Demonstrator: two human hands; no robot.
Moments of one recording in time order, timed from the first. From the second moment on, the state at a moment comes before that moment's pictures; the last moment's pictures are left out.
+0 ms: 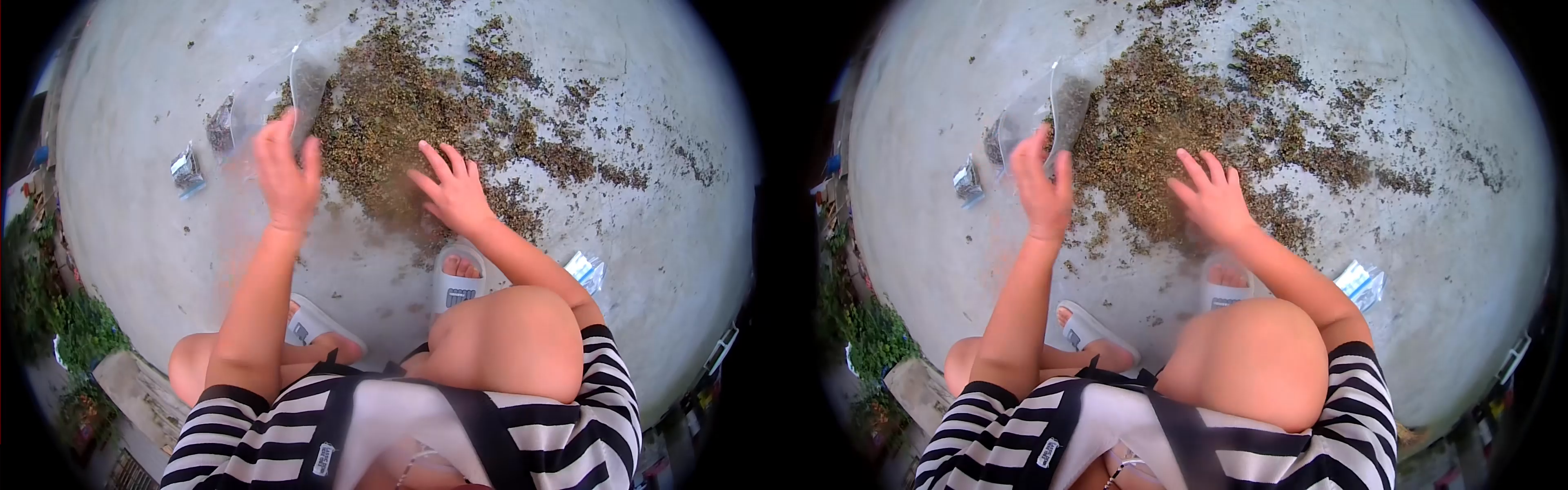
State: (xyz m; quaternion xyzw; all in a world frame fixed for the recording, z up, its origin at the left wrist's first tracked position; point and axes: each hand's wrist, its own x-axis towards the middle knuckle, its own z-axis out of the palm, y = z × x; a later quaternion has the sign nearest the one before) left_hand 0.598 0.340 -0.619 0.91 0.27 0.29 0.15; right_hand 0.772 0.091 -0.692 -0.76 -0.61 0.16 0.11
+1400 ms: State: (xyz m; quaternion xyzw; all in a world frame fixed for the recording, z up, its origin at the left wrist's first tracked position) left_hand 0.660 0.269 -0.690 0.82 0.39 -0.06 0.42; right_hand 0.811 0.125 -0.687 -0.73 -0.51 0.34 0.30
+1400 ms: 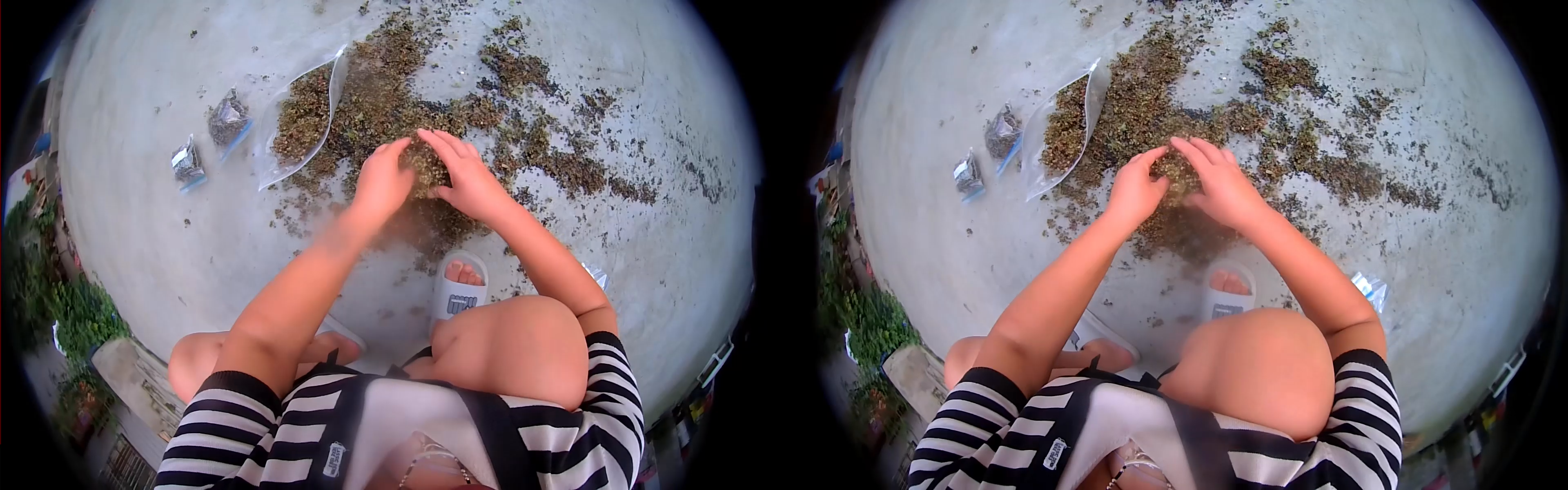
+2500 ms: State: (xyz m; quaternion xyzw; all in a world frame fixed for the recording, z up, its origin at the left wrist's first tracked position) left_hand 0.649 0.255 -0.701 0.80 0.37 -0.04 0.48; right_hand 0.795 0.141 -0.697 -0.77 -0.55 0.21 0.25
